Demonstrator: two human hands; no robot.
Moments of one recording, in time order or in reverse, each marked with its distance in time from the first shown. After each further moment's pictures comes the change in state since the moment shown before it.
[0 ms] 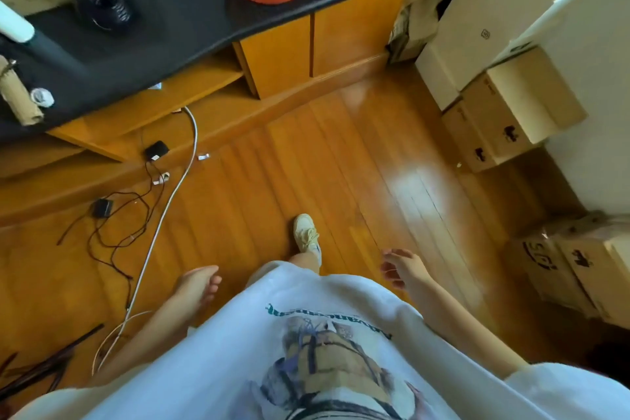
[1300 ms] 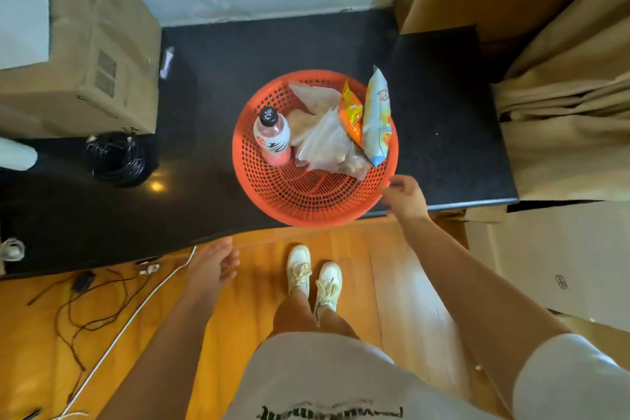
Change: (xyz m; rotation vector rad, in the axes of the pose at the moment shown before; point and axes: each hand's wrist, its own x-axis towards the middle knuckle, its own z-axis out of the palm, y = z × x) left_hand 0.083 0.564 0.117 -0.565 0.146 0.069; right_hand 0.251 -0.694 0.083 -0.295 -0.041 -0.453
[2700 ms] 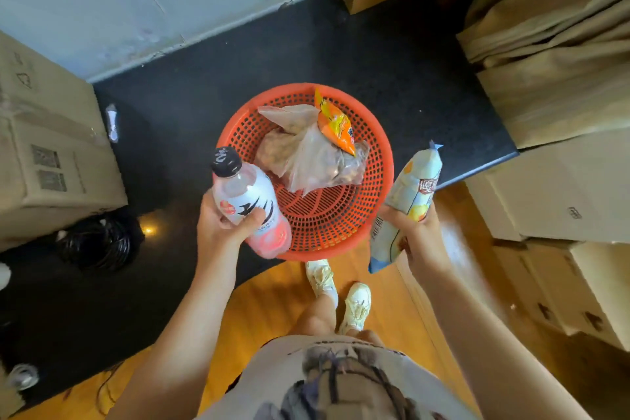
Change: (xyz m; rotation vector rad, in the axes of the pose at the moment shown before) left_hand 0.022 0.124 0.056 0.177 -0.542 0.676; right_hand -0.052 -0.001 0.019 0.683 0.085 -0.055
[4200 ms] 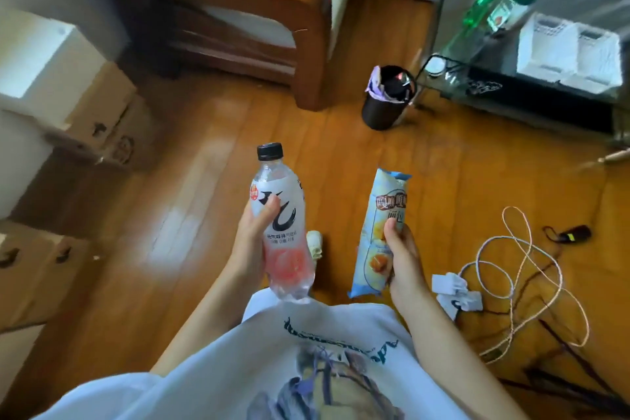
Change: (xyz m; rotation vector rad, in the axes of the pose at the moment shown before) left_hand -0.758 -0.255 0.048 1.063 -2.375 -0.415; right_hand -0.731 0.498 -0.043 1.684 1.991 -0.177
